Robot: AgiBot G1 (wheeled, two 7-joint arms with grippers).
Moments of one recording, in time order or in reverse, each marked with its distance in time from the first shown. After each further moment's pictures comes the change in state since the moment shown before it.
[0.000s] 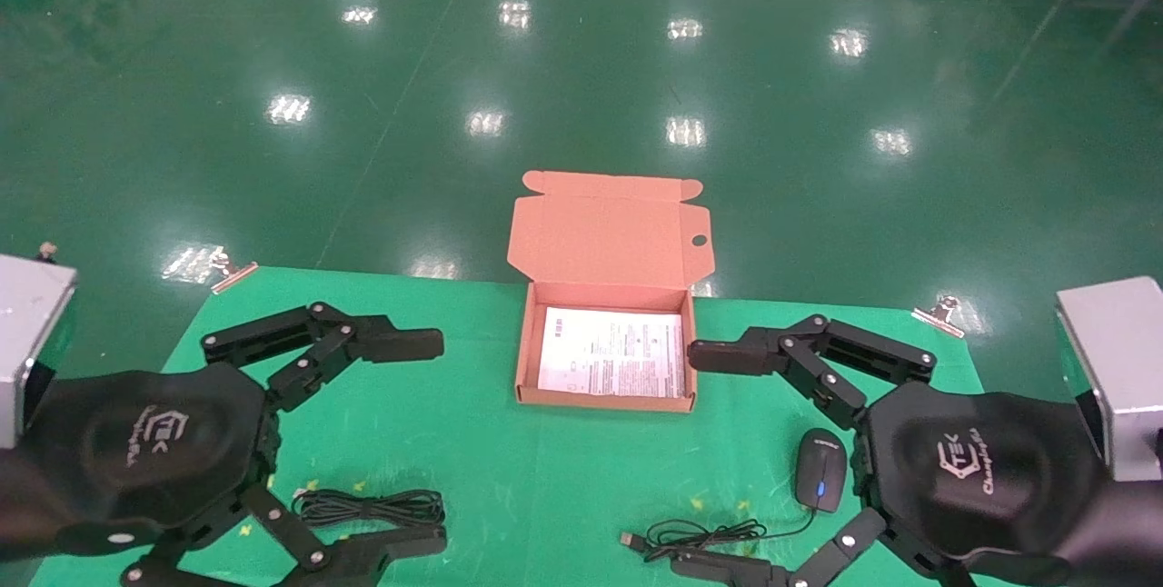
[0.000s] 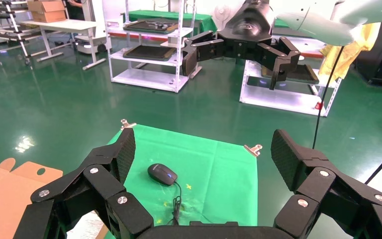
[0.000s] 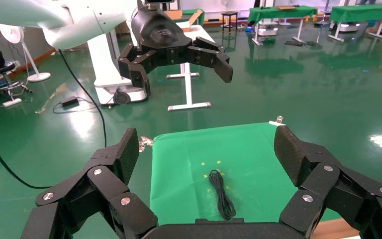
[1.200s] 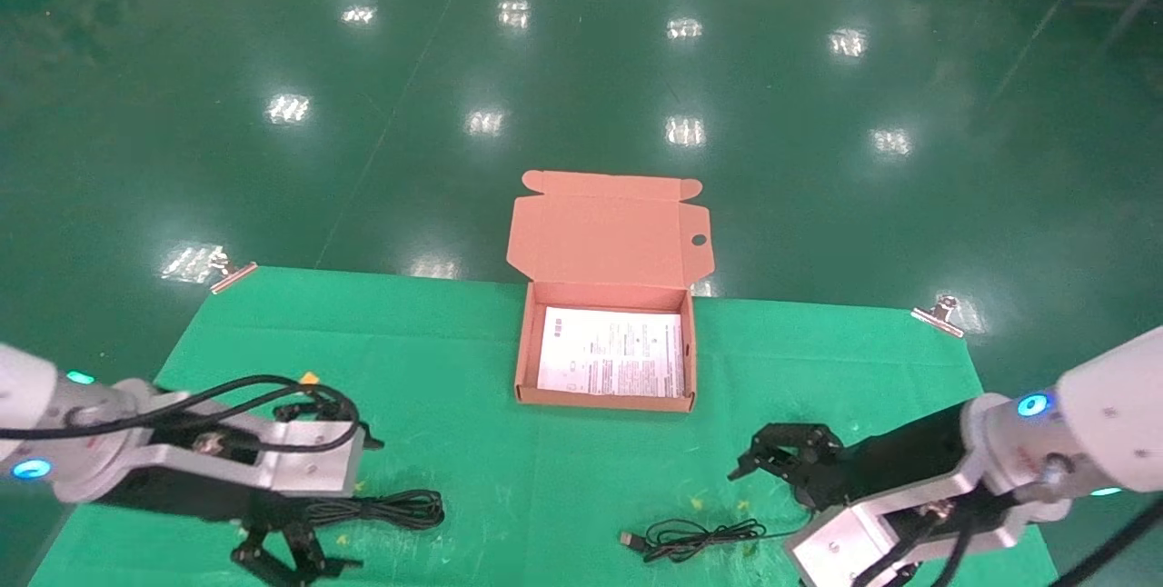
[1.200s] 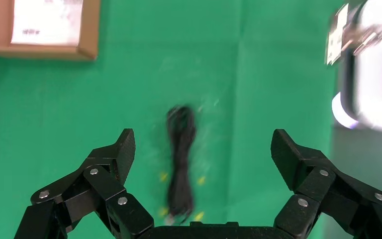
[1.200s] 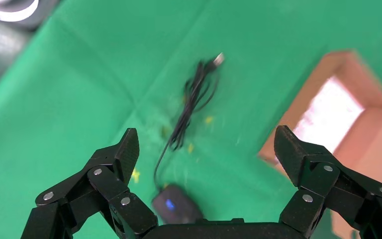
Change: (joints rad) left arm -0.365 0.192 0.431 -0.029 0.933 0.006 -0.122; right arm 0.448 -0.175 -0.581 0.058 -0.918 0.027 -0.371
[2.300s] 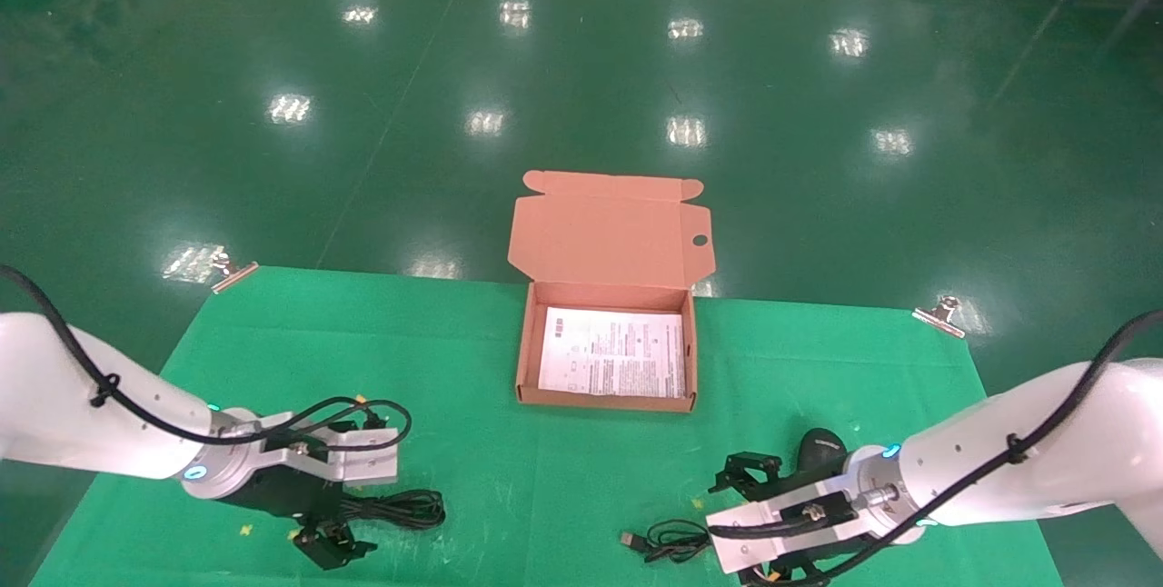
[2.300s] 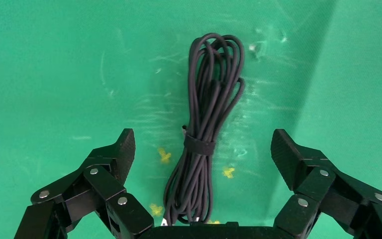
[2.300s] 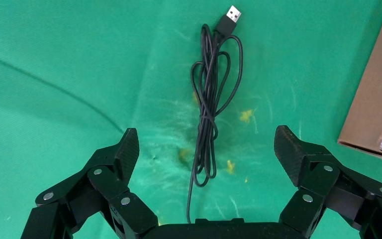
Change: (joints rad) left arm 0.023 0.264 0.096 0.581 0.243 -0.280 0.163; right arm -0.134 -0.225 -0.065 -0.355 -0.193 0.268 0.106
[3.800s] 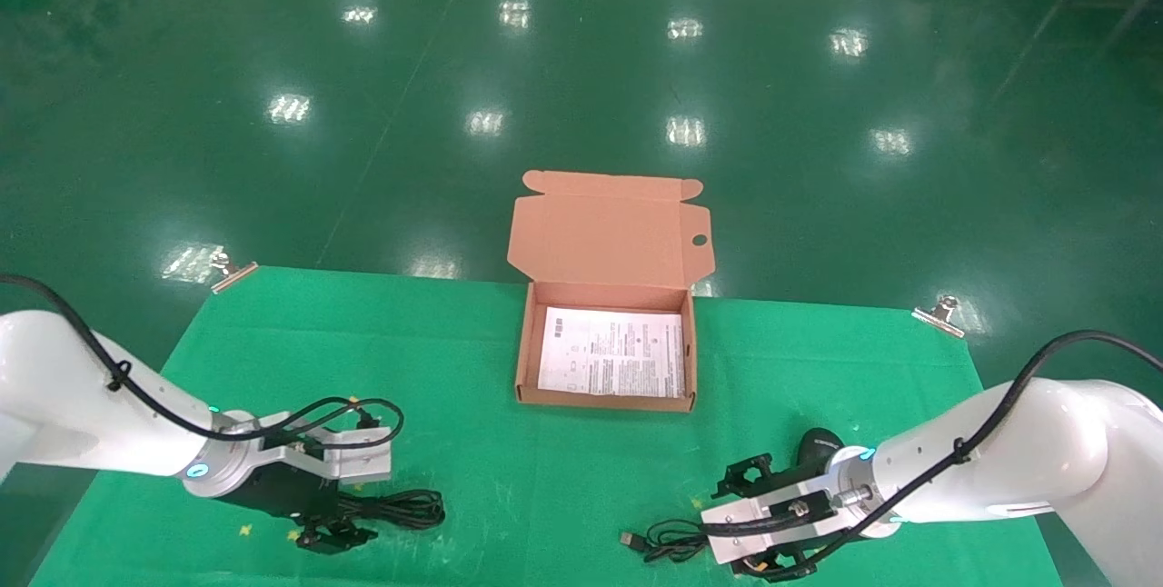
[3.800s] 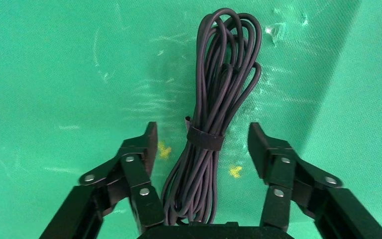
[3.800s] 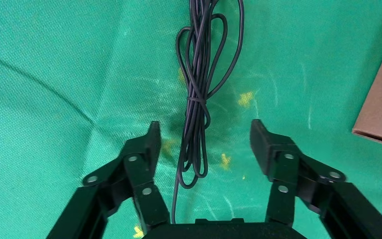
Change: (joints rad) left arm -0.049 0.085 -0.015 0.325 -0.033 -0.073 0.184; right arm -0.016 -0.090 -0.017 -0.206 -0.044 0.123 -0.109
